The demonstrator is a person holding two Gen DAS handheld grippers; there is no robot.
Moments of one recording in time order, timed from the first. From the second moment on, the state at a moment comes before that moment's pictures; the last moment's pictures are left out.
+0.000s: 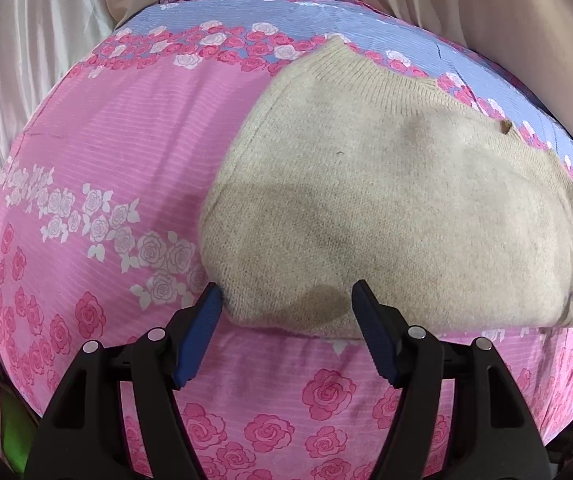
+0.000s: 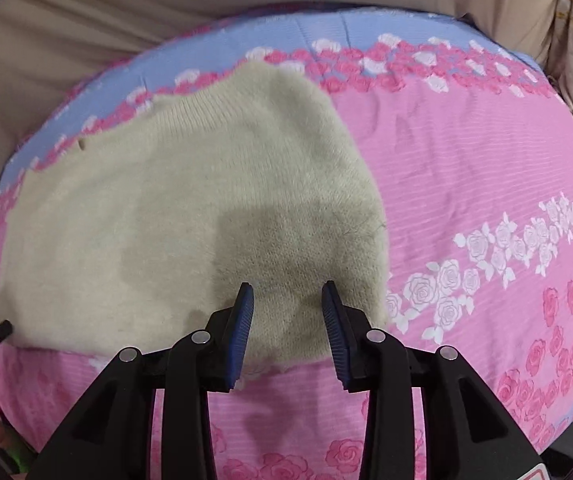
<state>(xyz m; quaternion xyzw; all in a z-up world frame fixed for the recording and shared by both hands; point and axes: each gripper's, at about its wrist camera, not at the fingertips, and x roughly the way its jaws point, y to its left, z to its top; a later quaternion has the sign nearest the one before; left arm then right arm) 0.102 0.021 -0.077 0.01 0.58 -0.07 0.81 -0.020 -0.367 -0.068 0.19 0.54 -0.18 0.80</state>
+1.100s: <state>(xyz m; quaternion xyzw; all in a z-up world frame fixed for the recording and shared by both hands) 0.121 0.103 -0.110 -0.43 0.58 -0.06 0.69 -0.066 -0.418 -0.085 0.37 0.48 -0.18 0.77</state>
